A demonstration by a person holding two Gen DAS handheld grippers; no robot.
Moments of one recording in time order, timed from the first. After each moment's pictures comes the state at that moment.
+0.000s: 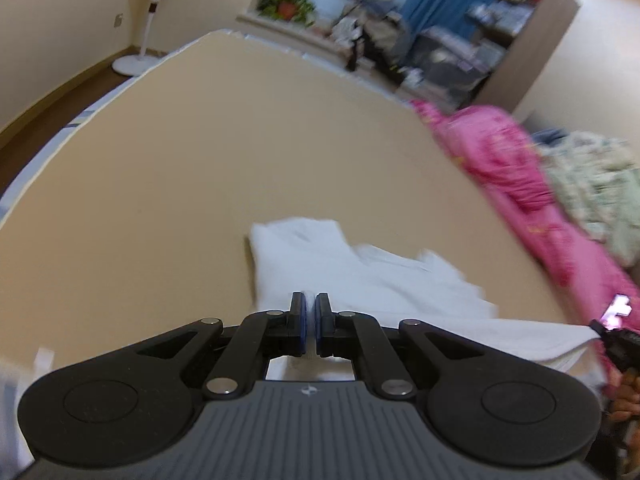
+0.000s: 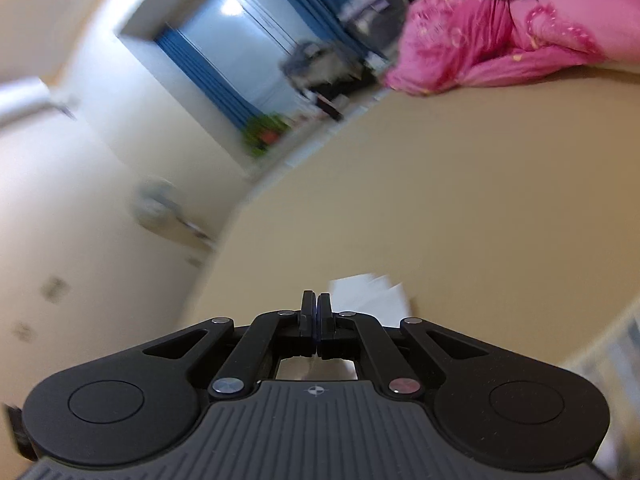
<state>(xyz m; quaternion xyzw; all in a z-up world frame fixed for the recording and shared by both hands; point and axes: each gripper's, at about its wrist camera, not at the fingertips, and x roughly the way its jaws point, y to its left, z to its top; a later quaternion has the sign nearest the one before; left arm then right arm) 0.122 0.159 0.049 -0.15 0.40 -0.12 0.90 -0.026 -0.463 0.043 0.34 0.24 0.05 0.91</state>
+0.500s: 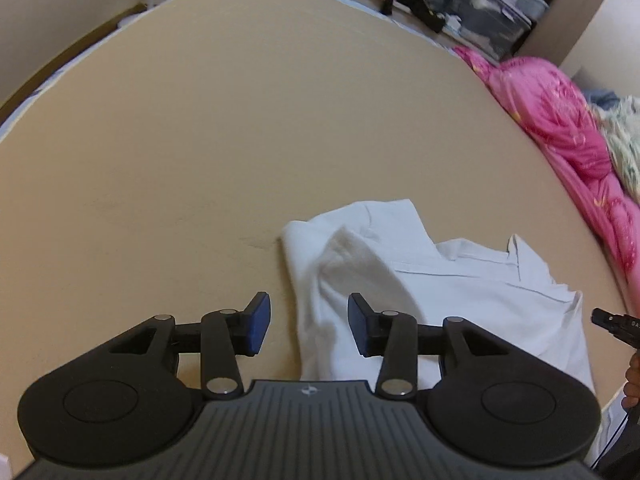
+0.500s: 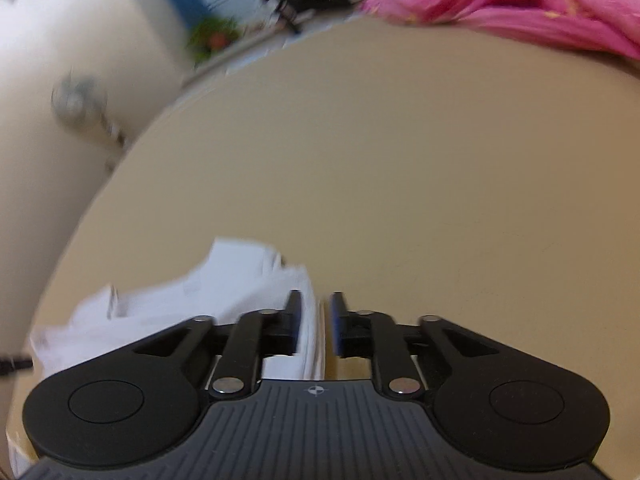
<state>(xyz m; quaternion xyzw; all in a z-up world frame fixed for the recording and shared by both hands) 0.238 0.144 -0.043 -0.12 0.47 -0.10 0.87 0.159 -0.450 -0.064 0.23 0.38 0.02 0.89</state>
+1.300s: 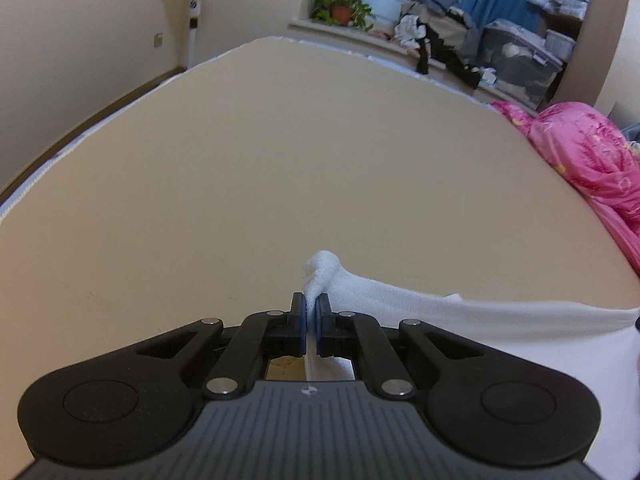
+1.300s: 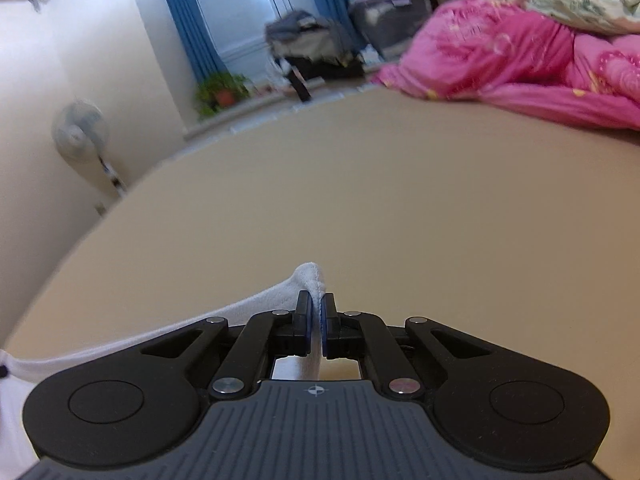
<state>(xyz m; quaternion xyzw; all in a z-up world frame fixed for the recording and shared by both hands) 0.284 0.119 -0.061 -0.10 0.38 -0.01 0.92 0.227 -0.397 -0.072 0.18 0.27 -0.02 0.94</state>
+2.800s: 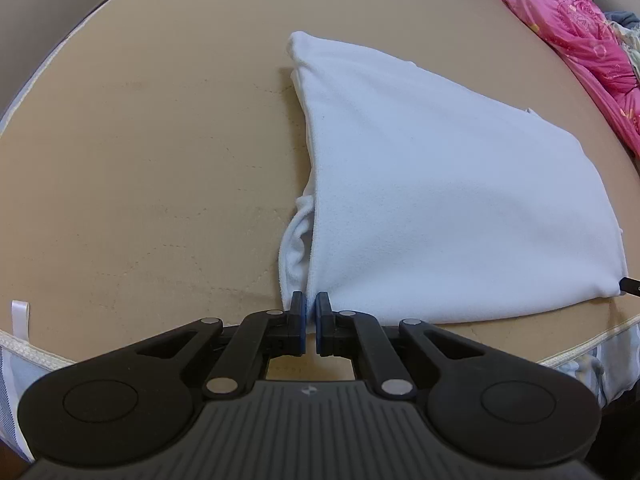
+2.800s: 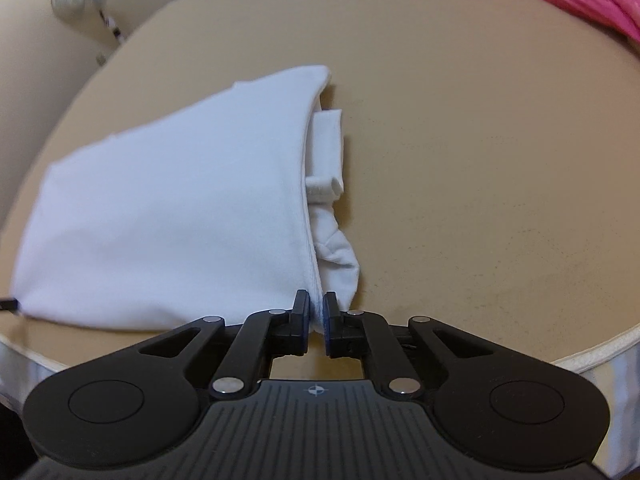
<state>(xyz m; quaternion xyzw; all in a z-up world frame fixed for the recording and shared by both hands) 0.151 0.121 -0.076 -0.04 0.55 -0.06 0.83 0.087 -0.390 -0.085 0.14 0.49 0.02 0.86</state>
